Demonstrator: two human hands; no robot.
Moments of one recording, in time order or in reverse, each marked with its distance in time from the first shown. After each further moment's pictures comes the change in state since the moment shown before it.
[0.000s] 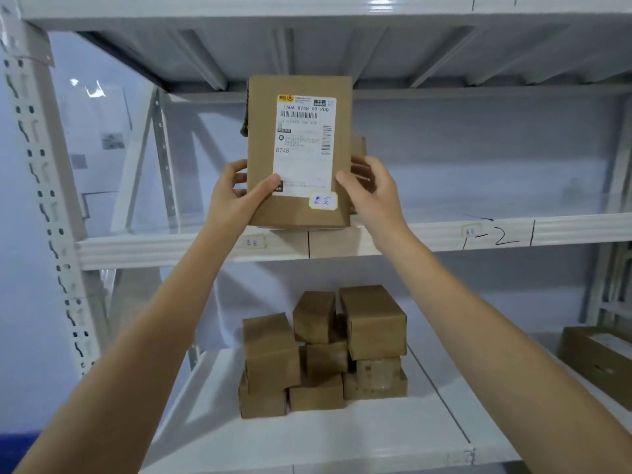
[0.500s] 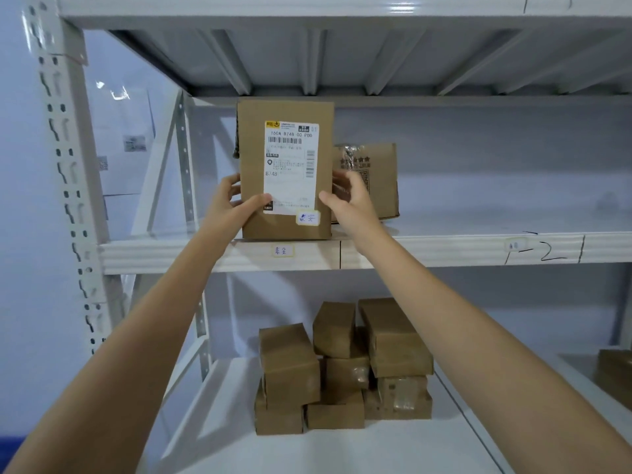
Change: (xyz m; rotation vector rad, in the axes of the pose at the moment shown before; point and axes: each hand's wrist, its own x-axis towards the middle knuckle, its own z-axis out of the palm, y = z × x) left_hand 0.035 -0.040 -0.050 -0.016 -0.023 -0.106; right_hand 0.033 0.044 0.069 -0.041 -0.140 0.070
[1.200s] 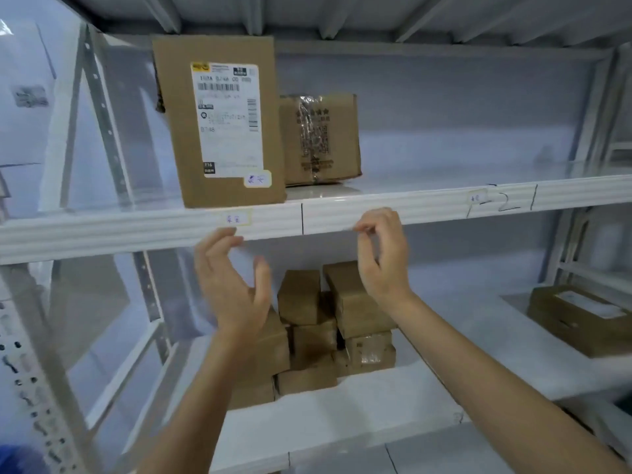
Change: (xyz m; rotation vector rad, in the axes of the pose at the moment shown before) left_hand -0.106 -0.094 0.073 0.278 0.386 0.607; right_hand -0.090 0.086 -0.071 -0.553 0.310 -0.513
